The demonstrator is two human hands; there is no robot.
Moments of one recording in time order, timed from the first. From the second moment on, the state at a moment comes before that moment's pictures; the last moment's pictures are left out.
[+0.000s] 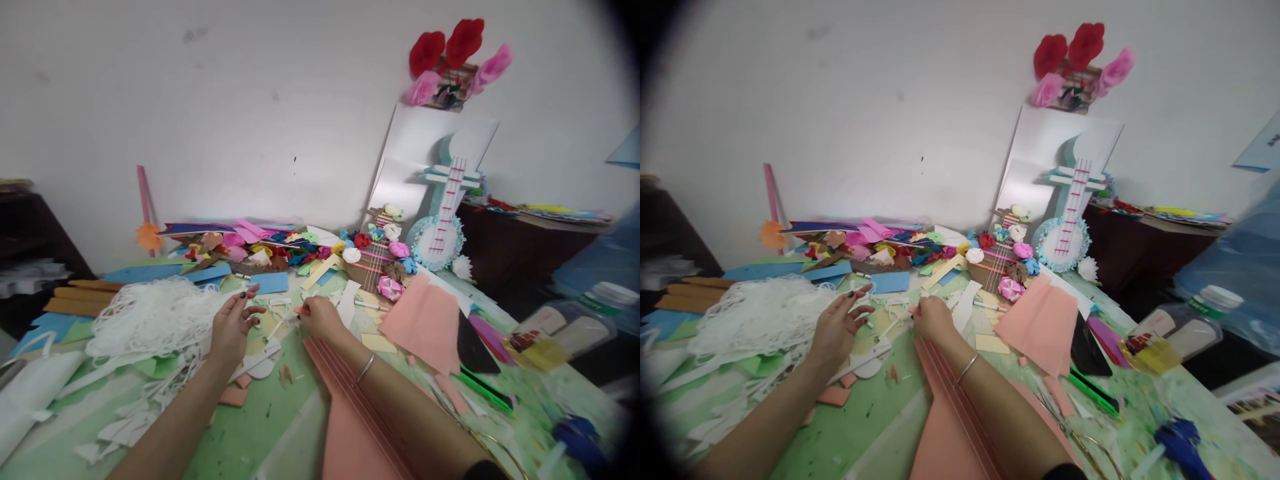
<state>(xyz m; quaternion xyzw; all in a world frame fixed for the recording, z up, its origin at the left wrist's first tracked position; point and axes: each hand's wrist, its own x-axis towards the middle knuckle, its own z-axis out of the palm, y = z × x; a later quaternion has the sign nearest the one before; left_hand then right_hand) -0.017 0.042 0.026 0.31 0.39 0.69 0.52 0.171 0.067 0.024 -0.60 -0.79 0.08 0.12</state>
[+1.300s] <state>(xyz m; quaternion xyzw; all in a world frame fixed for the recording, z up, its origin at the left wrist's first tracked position) 0.004 0.028 0.004 0.66 0.52 0.40 0.37 0.235 0.036 0.047 -0.50 -0.76 0.24 0.34</state>
